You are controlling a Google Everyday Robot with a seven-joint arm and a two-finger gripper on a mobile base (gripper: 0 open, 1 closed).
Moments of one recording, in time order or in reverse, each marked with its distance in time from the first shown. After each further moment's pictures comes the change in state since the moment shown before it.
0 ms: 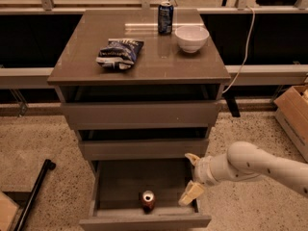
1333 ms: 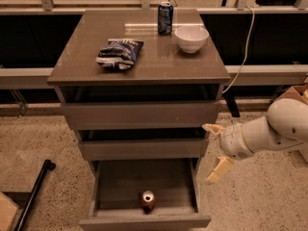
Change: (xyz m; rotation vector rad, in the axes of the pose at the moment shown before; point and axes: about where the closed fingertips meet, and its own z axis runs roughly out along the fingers) arm -0.082 -0.012 -0.158 0.007 -0.015 -0.109
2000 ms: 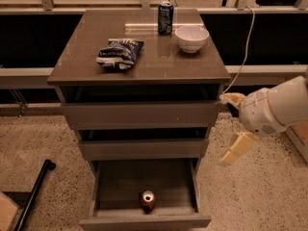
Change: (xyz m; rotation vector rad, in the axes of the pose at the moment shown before) arm -0.089 0.003 -0.116 0.131 0.133 -0.023
